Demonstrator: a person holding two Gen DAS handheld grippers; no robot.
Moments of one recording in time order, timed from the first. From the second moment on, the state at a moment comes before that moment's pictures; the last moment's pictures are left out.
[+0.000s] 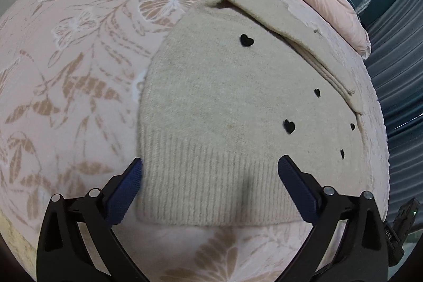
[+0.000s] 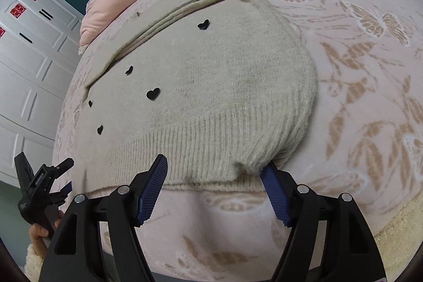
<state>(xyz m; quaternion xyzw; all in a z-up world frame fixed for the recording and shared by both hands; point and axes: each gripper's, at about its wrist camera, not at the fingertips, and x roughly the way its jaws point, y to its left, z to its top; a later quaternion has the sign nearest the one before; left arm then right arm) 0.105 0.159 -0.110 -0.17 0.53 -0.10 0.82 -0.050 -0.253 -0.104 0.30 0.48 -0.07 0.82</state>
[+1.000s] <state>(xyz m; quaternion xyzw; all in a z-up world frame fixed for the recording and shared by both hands) 0.099 0.180 -0.118 -0.28 0.57 -0.08 0.76 -0.060 -0.288 -0.117 0.36 0.47 -0.12 0.80</state>
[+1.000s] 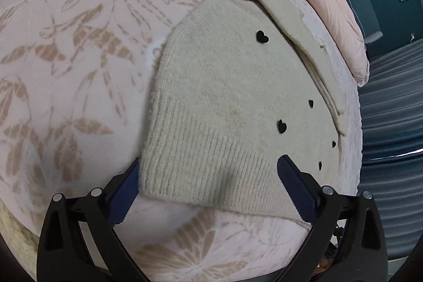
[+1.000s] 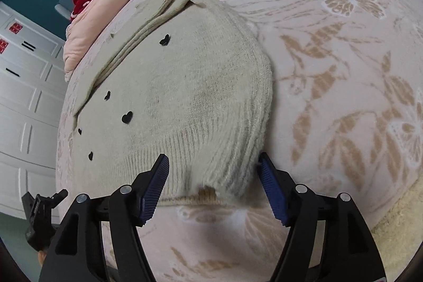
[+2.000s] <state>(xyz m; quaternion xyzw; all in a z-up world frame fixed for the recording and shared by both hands) -0.104 0.220 0.003 -0.15 0.64 -0.20 0.73 -0.256 -0.253 -0.003 0.25 0.52 0.10 0.81</state>
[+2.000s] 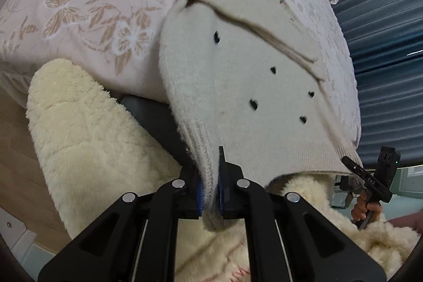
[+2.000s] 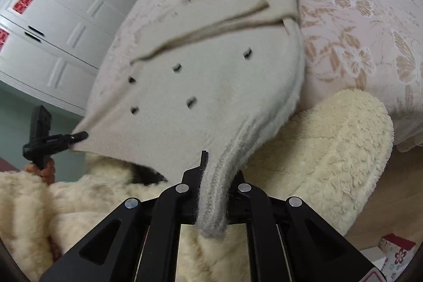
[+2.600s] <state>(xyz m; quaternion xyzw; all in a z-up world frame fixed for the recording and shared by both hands) 0.121 0.157 -0.036 -0.16 0.49 -0.14 0.85 -0.065 -0.336 -0.042 0.30 0.35 -0.13 0.88</state>
